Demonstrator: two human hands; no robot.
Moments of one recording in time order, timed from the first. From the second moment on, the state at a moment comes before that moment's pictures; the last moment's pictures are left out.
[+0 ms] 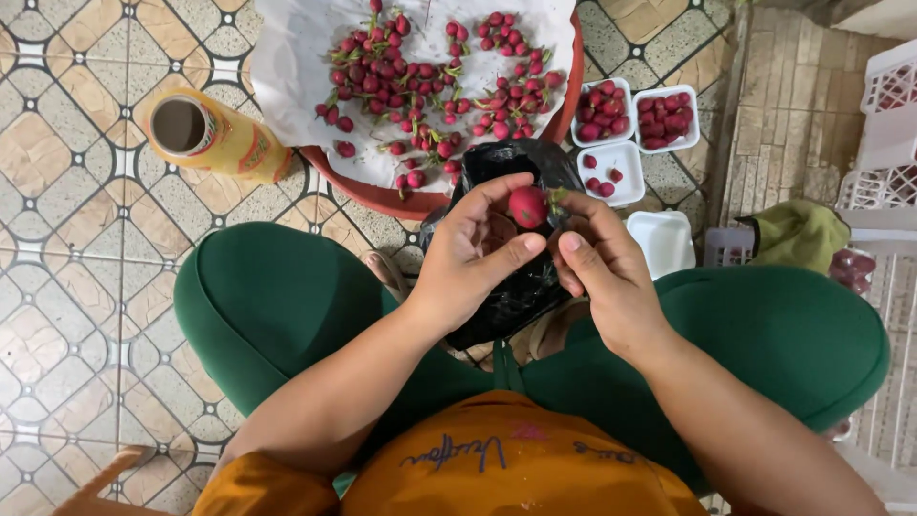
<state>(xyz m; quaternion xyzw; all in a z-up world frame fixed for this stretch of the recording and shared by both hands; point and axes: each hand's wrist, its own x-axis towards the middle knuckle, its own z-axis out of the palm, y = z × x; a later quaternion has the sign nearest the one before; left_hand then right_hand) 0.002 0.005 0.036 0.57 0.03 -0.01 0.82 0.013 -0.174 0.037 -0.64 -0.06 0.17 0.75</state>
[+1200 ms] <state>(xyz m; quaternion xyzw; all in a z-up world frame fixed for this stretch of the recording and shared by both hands) 0.004 0.014 0.046 0.72 0.01 0.06 0.69 0.009 -0.172 0.036 -0.65 -0.09 0.19 0.73</state>
